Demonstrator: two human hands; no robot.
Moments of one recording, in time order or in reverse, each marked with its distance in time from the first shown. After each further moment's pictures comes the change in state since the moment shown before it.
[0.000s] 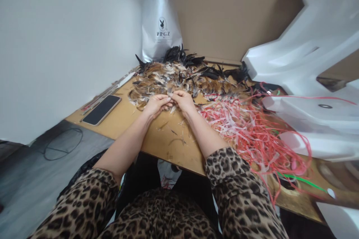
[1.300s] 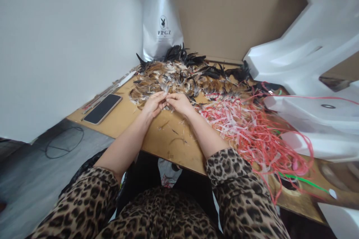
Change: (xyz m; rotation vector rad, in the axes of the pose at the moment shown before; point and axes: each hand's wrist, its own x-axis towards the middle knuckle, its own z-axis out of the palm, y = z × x) left_hand 0.001 0.001 -0.006 -0.223 0.028 0.035; right_hand -0.012 -0.012 0.008 -0.315 -0.229 -0.086
